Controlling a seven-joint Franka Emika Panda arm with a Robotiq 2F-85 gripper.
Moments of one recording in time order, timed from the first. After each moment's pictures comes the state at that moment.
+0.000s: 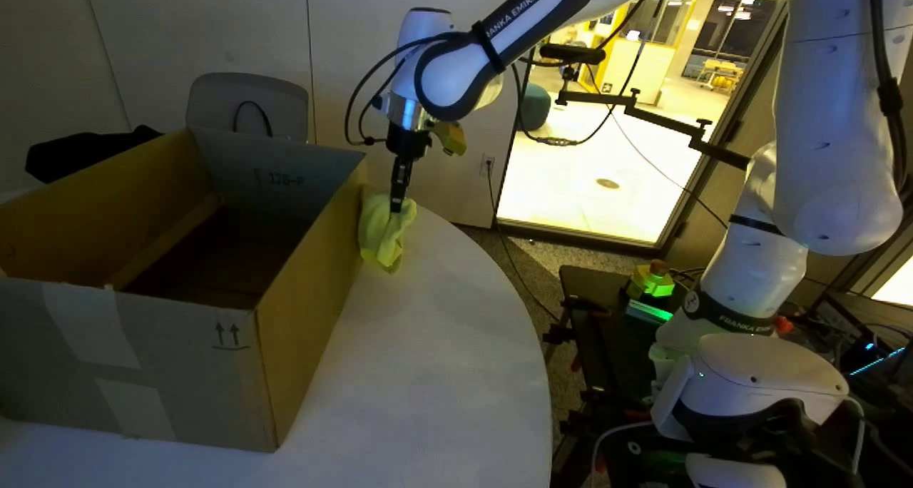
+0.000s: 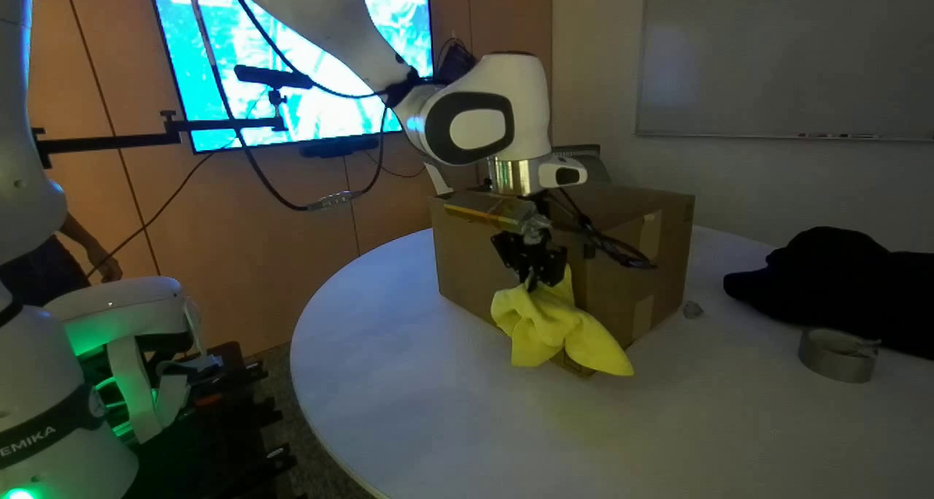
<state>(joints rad) -0.25 0.33 0.04 -2.03 0.02 2.47 -0.41</state>
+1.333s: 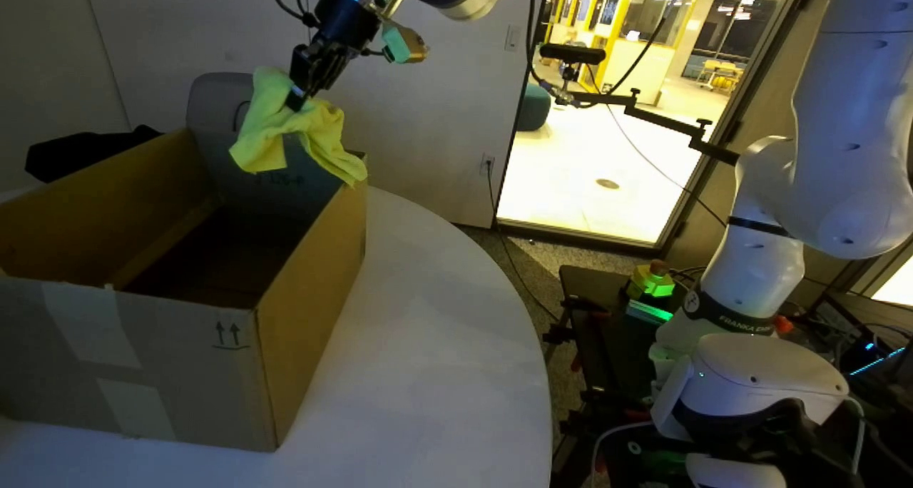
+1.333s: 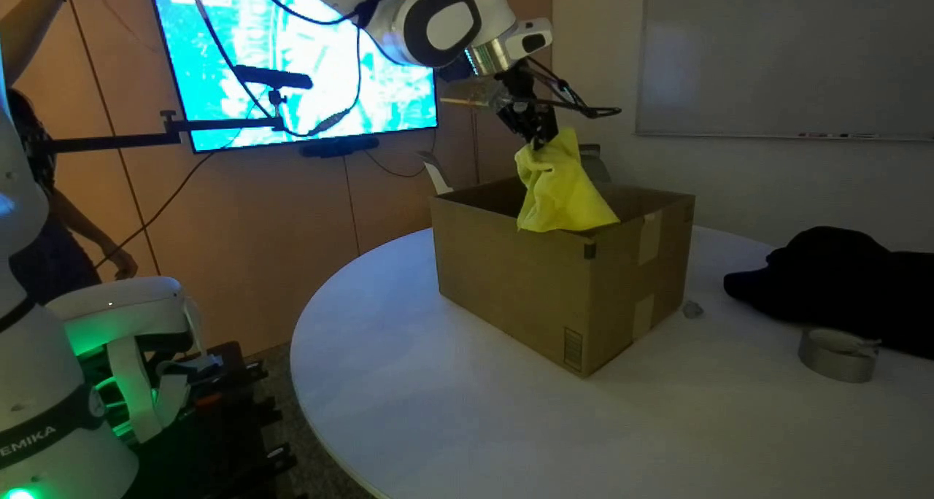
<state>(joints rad) -0.05 0.20 0.04 -1.87 0.15 2.64 -0.13</state>
